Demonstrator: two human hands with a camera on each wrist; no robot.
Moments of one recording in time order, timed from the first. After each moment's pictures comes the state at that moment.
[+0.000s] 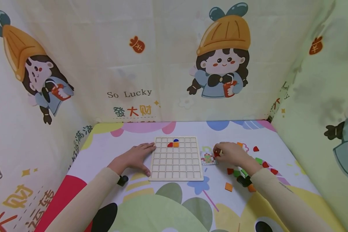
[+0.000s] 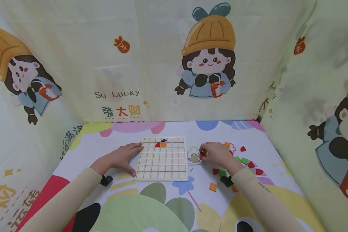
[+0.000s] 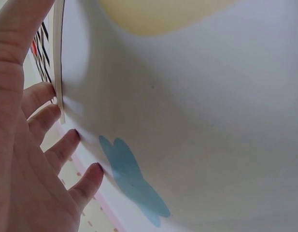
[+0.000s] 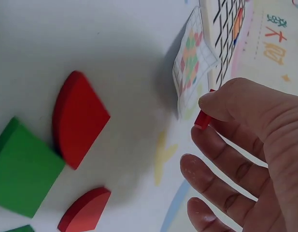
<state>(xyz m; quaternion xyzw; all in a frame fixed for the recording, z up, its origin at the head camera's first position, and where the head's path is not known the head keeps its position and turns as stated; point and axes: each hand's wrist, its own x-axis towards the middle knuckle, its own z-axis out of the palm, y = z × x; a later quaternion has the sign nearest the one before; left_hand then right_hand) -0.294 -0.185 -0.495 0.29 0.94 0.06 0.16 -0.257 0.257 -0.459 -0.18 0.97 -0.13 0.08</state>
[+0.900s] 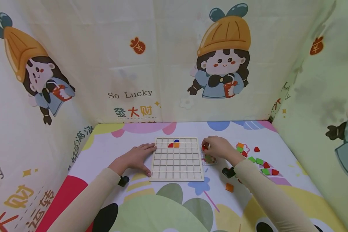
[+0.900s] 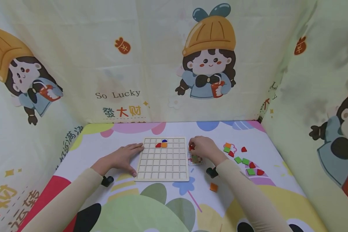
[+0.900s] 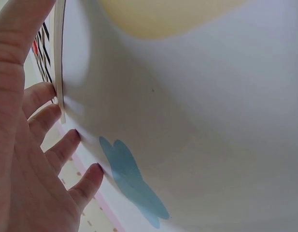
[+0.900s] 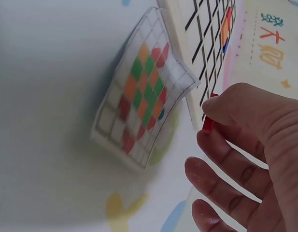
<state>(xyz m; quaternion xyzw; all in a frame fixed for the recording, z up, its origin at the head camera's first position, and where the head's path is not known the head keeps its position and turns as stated) -0.295 -0.185 -0.496 0.29 0.94 0.06 0.15 -0.294 0.212 -0.465 -0.18 0.98 -0.12 0.06</state>
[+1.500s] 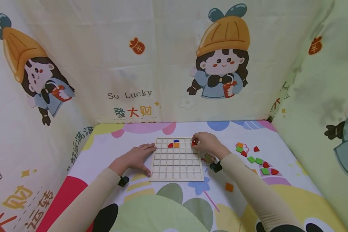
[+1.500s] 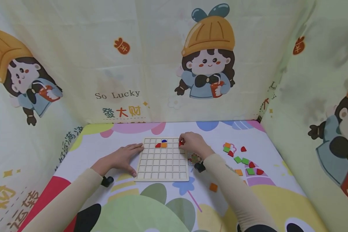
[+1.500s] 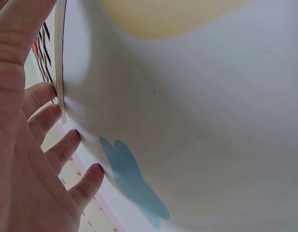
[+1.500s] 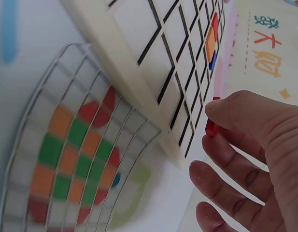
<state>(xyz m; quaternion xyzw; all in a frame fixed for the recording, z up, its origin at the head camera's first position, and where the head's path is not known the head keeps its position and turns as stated) -0.295 -0.184 -0.497 0.29 0.94 0.06 0.16 -0.318 0.176 -0.466 -0.19 0.97 -0.14 0.06</state>
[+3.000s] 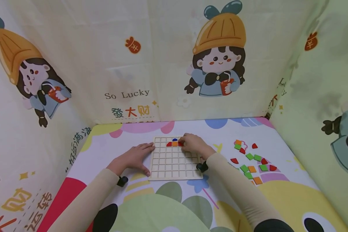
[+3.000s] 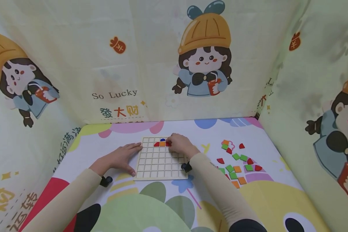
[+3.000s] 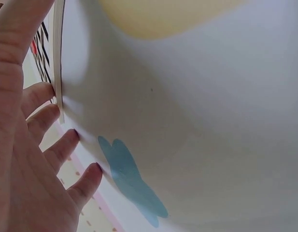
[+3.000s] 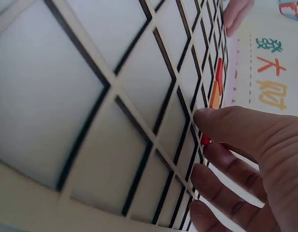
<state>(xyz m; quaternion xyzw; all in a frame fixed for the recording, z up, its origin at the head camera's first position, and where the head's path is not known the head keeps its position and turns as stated) -0.297 -0.184 -0.498 0.30 0.94 0.06 0.15 -0.323 0.126 -0.485 -0.19 0.97 -0.16 0.09</state>
